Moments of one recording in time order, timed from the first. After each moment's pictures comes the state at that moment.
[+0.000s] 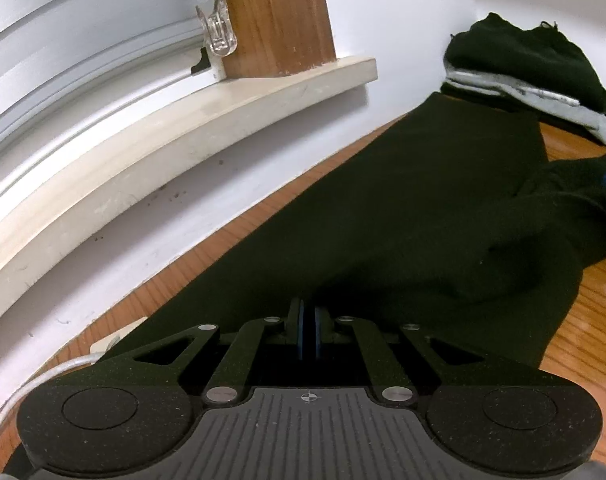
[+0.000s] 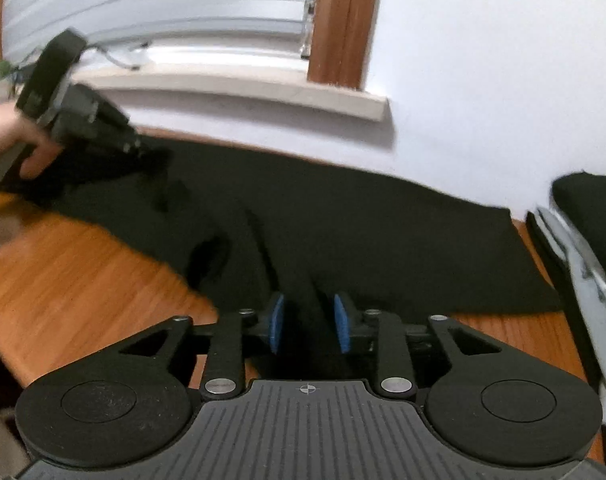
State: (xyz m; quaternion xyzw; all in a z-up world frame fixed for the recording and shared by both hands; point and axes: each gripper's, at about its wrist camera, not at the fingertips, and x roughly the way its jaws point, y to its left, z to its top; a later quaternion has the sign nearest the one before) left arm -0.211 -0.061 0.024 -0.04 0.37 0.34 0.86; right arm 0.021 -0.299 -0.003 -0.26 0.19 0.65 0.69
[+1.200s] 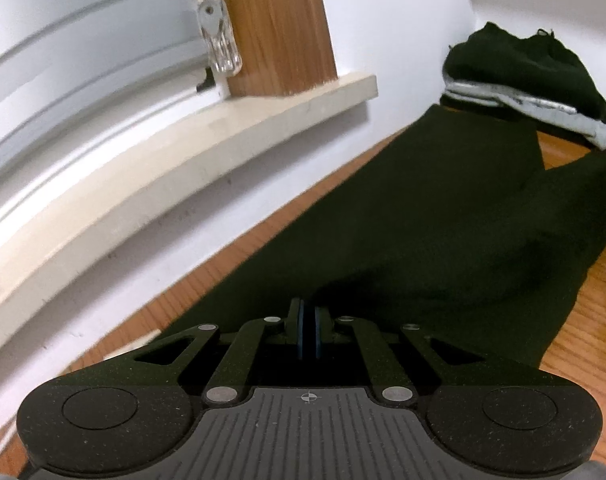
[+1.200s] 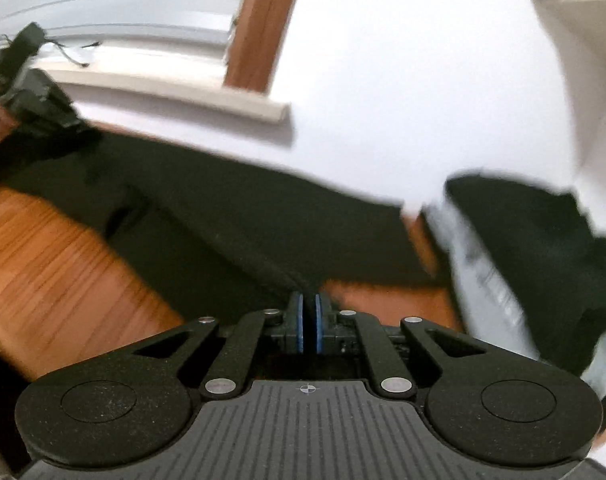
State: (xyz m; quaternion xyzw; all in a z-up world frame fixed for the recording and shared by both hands) left arm -0.216 -0.066 0.044 -0.02 0.36 0.34 0.87; right arm 0.073 -0.342 0.035 -0.28 0.12 0.57 0.76
